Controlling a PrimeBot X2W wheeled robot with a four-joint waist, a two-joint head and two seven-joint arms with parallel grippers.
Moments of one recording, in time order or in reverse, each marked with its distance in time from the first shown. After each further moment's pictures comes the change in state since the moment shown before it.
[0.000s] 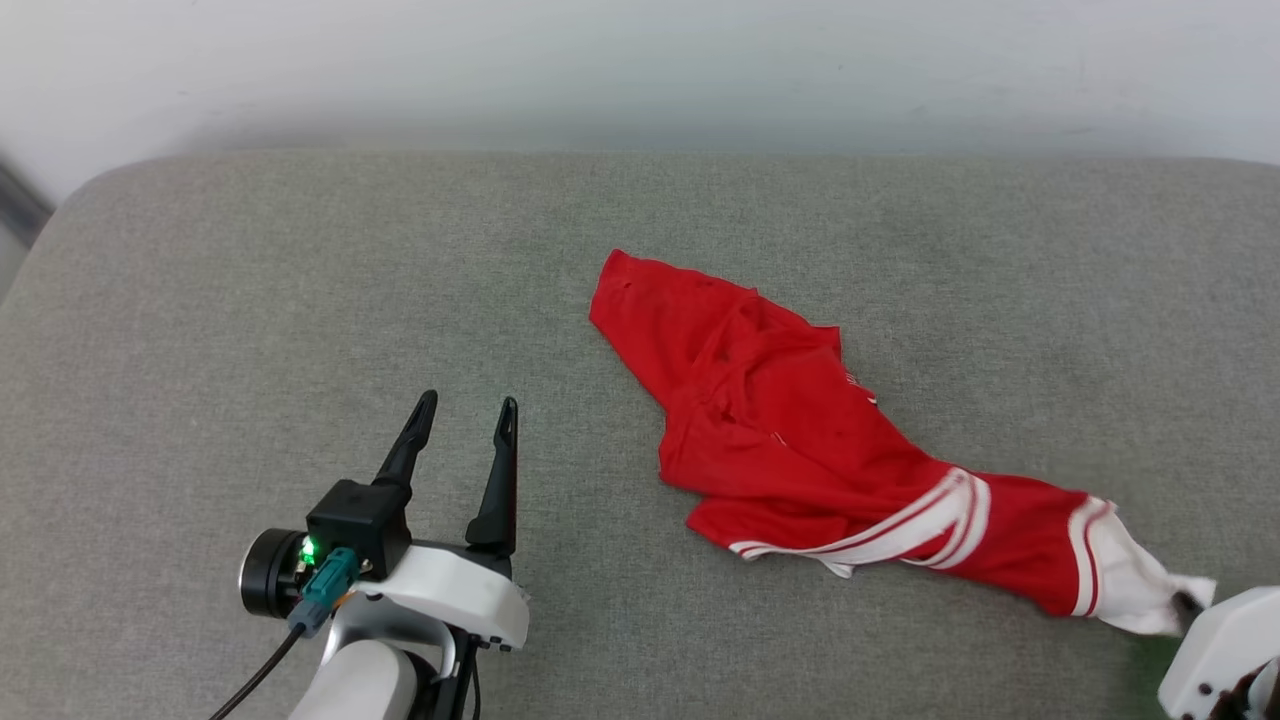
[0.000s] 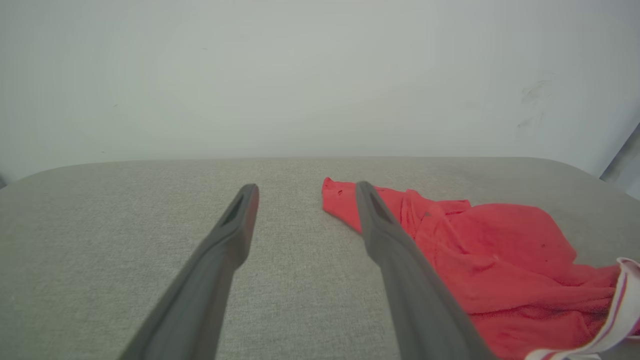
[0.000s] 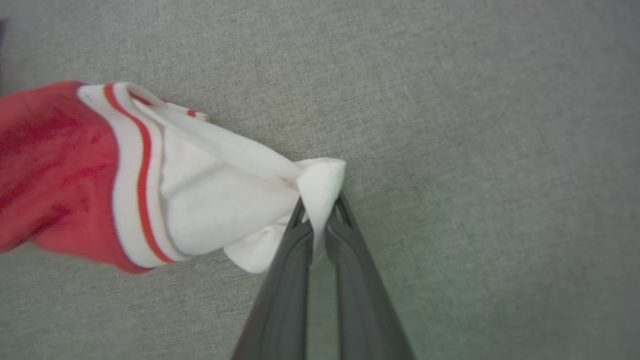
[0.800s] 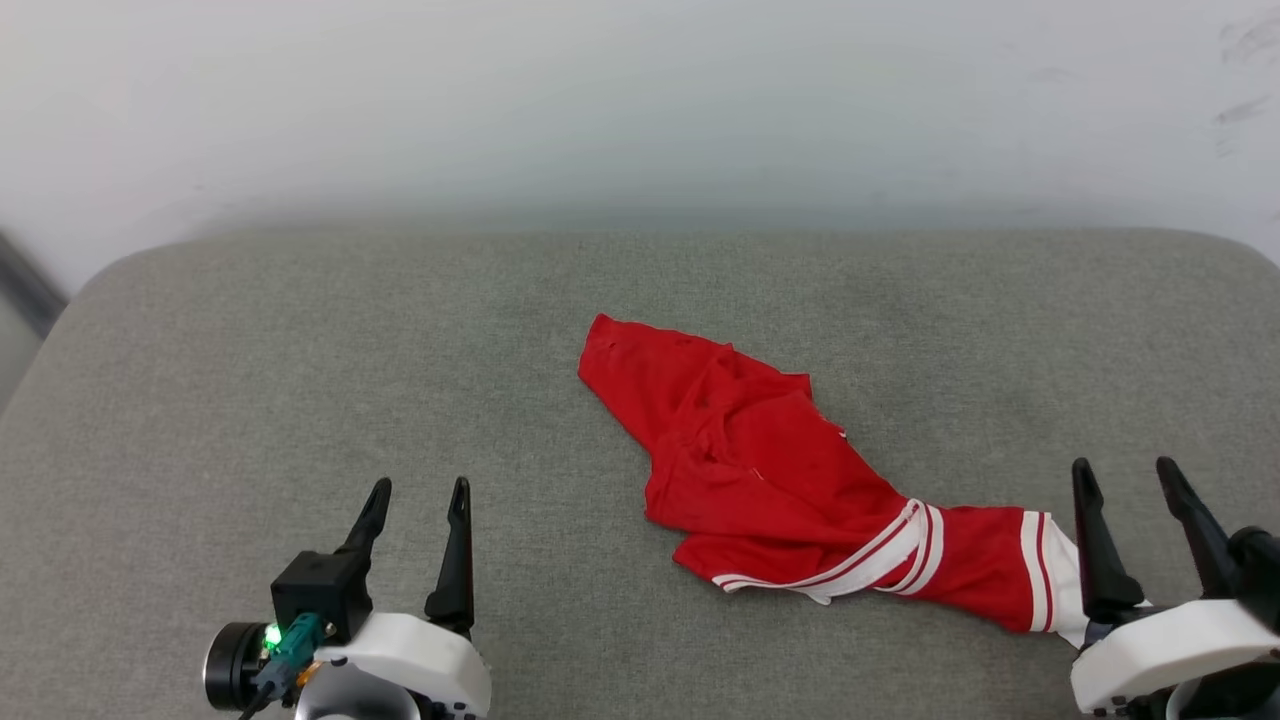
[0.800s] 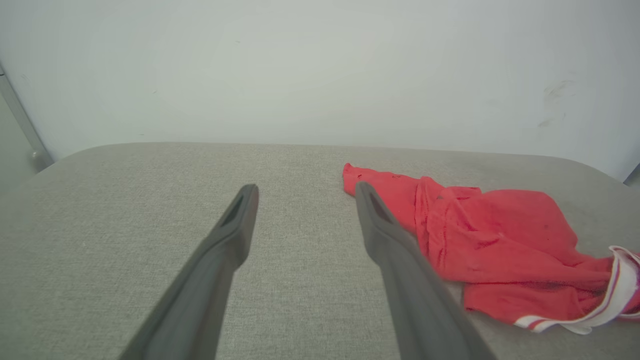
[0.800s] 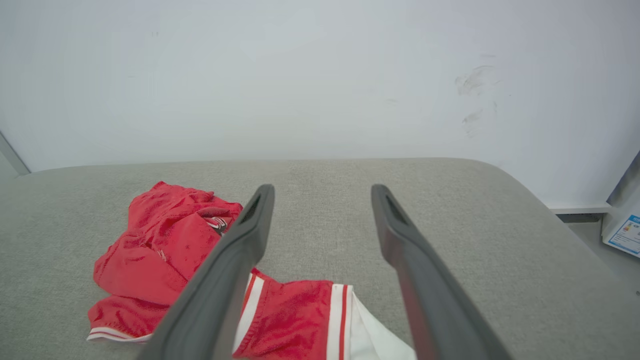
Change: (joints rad) left arm 0.128 0.037 0.028 -0.021 -0.043 0.053 0.029; right arm 0.127 0.048 0.232 -0.319 -0.078 0.000 -0.473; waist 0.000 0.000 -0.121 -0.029
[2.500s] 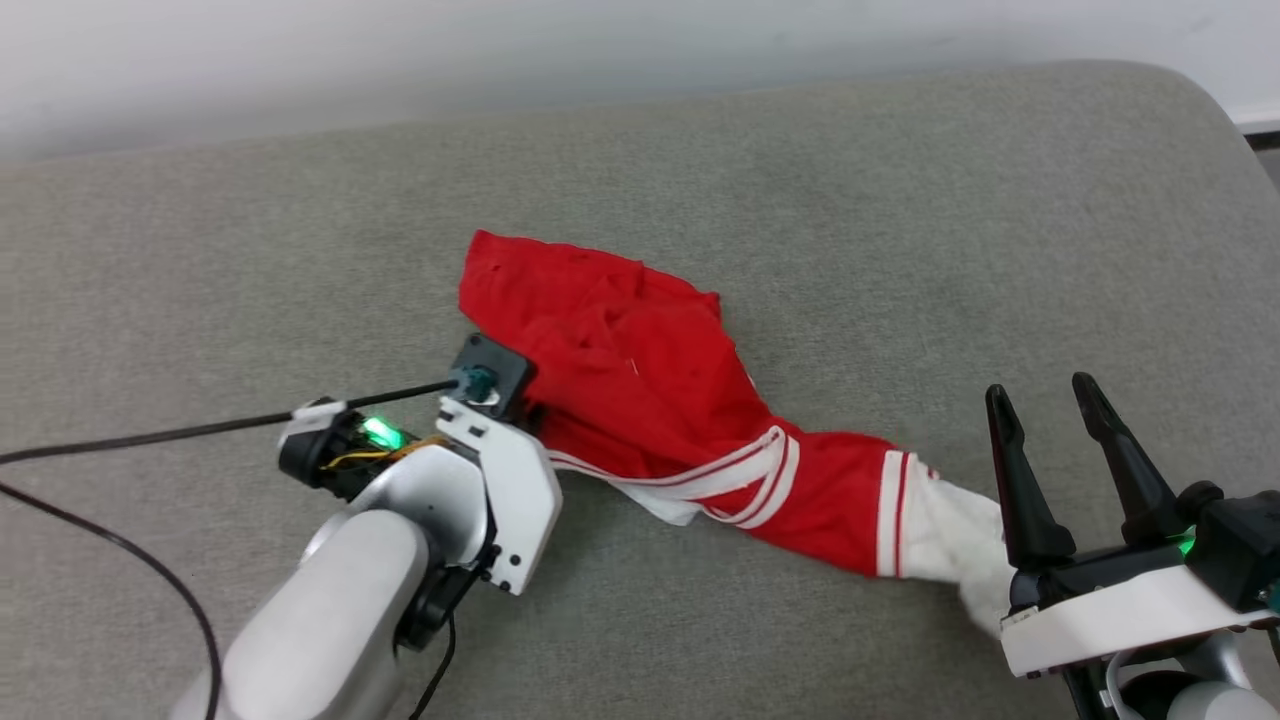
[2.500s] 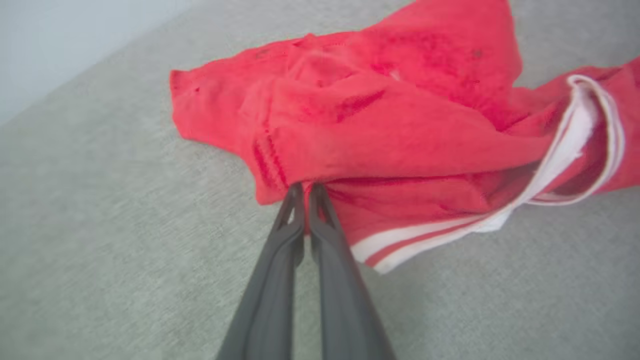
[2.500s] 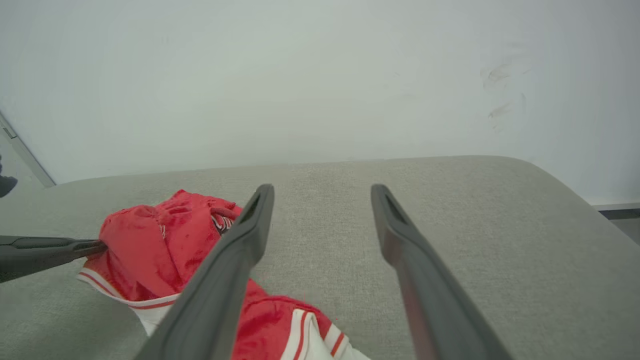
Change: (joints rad) left arm -0.433 0.095 -0.261 0.093 0.032 -0.162 0.683; right arm -0.048 0.007 0.173 -0.132 0.067 0.000 -0.040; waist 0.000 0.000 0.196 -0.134
